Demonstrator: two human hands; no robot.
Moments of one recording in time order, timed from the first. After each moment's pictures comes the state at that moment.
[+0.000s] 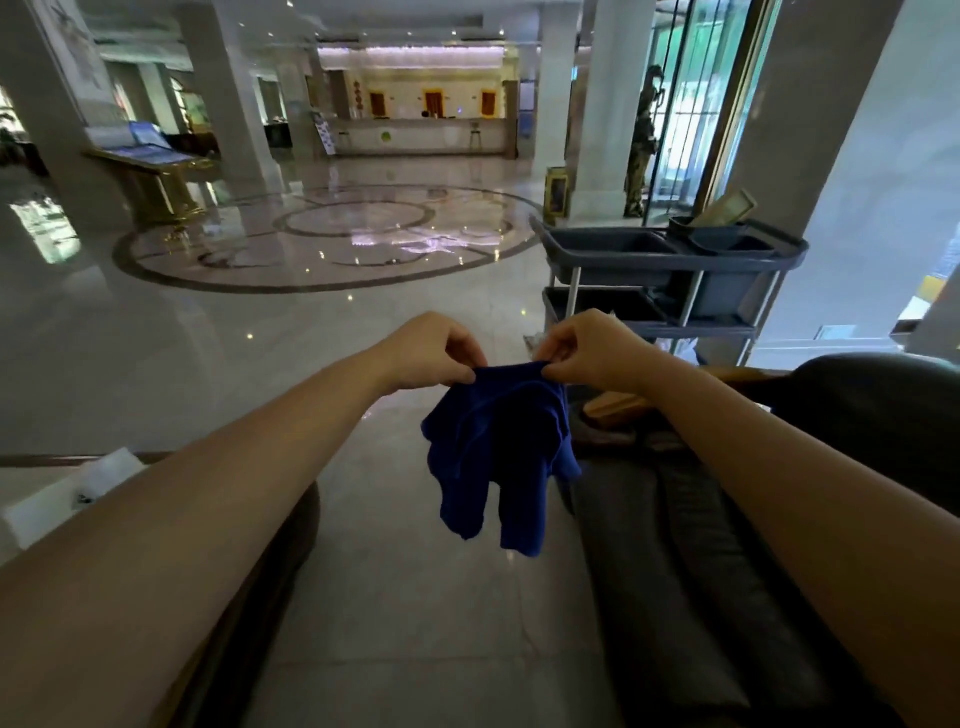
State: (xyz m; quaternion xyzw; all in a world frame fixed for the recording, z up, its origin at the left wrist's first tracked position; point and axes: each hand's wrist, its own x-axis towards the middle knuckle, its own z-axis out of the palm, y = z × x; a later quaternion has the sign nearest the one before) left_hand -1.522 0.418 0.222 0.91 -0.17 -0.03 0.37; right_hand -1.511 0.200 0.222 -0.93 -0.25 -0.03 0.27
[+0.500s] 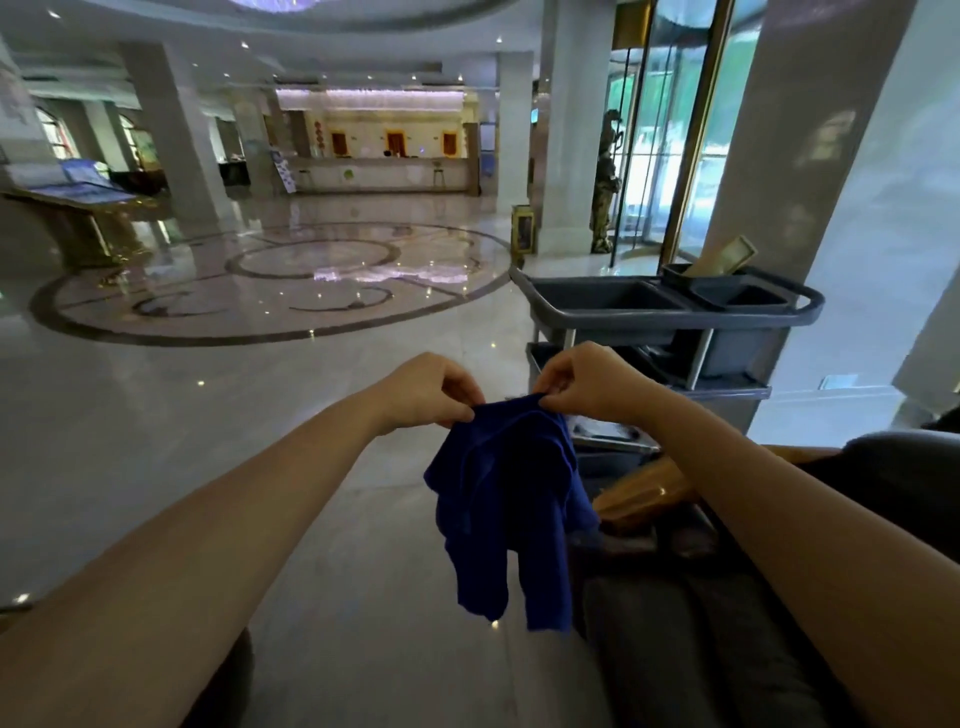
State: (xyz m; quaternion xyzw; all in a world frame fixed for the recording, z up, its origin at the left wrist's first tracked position) left_hand -1.198 0.436 0.210 0.89 -0.20 -0.07 0.39; right_hand -1.196 0.217 0.211 -0.94 -0.20 -0.04 0.28
